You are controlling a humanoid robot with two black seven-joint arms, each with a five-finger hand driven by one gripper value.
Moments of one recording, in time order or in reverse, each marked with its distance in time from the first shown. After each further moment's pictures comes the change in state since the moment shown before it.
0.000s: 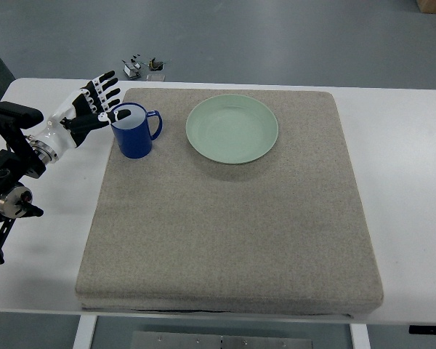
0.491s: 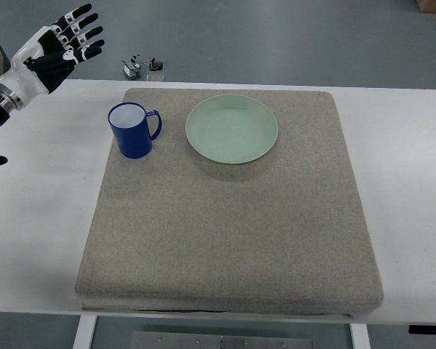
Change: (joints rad) left arm -0.181 0.136 0.077 0.028 -0.225 -0.138 0.145; right arm 0.000 0.000 0.000 0.000 0.000 0.000 0.000
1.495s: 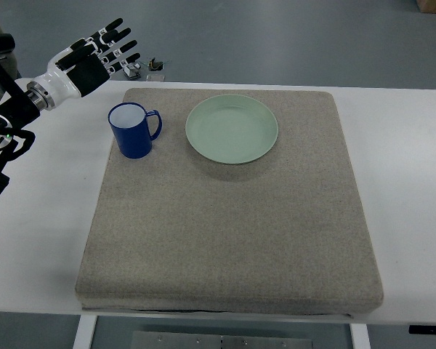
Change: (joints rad) left arm -0.095 -0.131 -0.009 0.161 -0.445 -0.040 0.375; right arm 0.000 0.000 0.000 0.000 0.004 0.000 0.000
